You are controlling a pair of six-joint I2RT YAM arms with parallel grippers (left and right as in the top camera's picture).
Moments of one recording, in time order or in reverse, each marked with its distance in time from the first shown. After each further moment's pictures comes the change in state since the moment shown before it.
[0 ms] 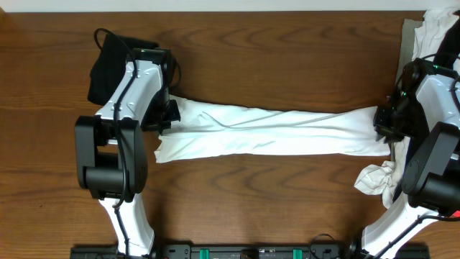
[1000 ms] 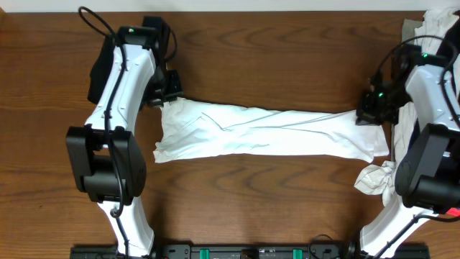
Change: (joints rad) left arm 0.000 -0.025 0.222 0.016 0.126 0.026; right arm 0.095 -0.005 0.065 0.006 -0.257 -0.049
